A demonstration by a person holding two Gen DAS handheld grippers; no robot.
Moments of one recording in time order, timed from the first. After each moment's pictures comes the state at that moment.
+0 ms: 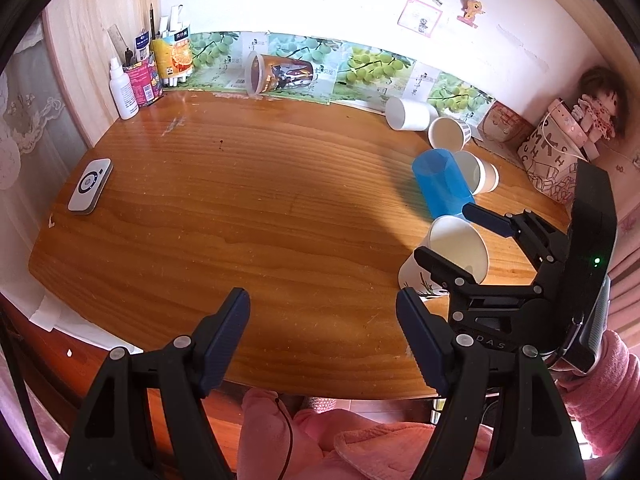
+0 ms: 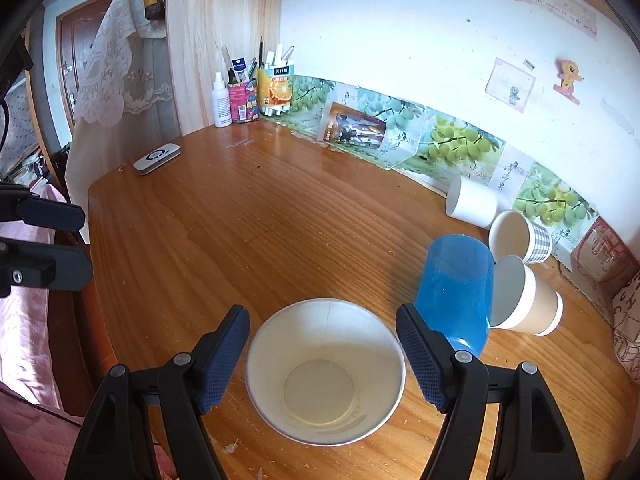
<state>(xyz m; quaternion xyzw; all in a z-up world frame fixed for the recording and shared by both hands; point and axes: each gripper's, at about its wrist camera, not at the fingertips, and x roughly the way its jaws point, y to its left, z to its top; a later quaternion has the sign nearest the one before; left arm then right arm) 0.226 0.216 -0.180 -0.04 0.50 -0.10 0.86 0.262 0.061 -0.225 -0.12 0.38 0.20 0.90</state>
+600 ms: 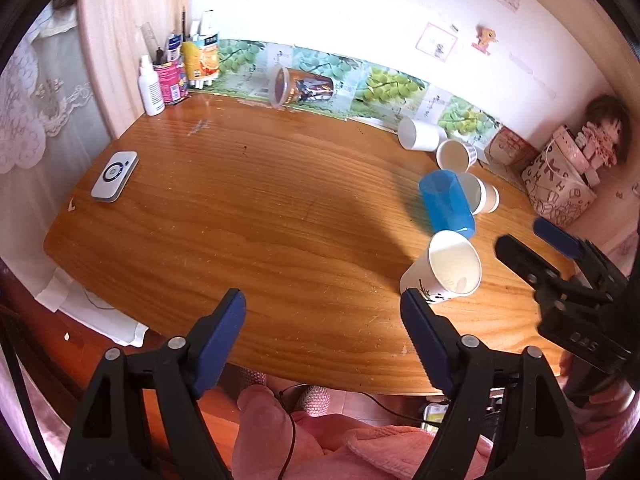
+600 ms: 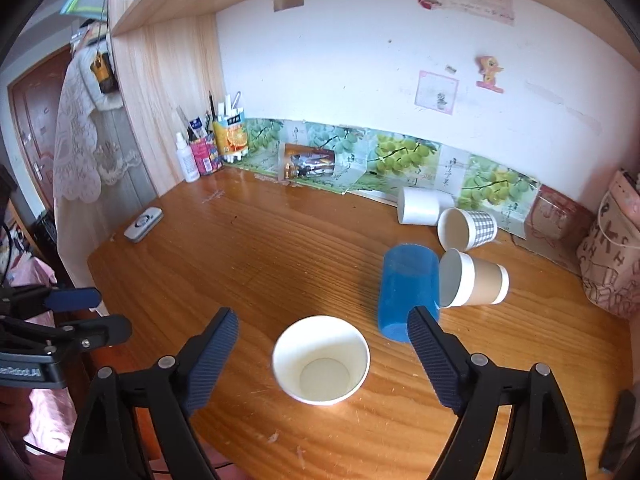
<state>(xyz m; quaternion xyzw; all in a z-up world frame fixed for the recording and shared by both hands) 0.207 0.234 -0.156 -0.07 0.49 -0.07 0.87 0.224 0.036 -0.149 -0.01 0.38 0.13 0.92</state>
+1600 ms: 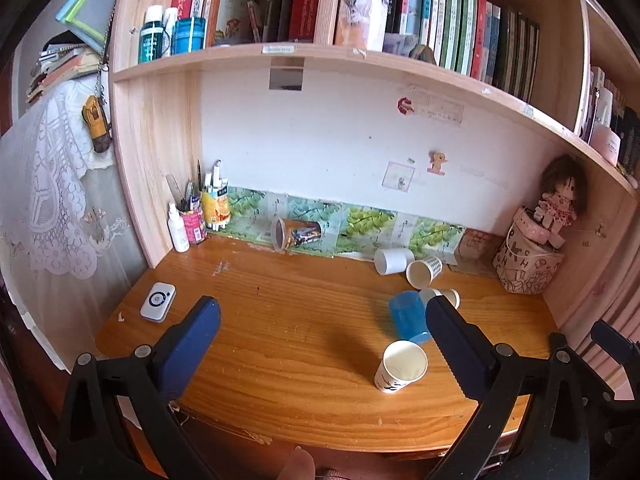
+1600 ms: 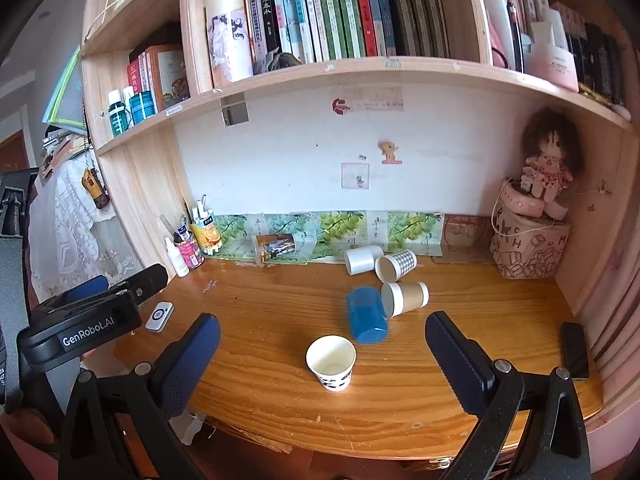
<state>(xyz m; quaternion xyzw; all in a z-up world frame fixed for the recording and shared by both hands) 0.154 0.232 -0.020 -0.03 0.28 -0.06 0.96 0.093 0.047 -0.018 0.06 0.27 -0.01 0.96</state>
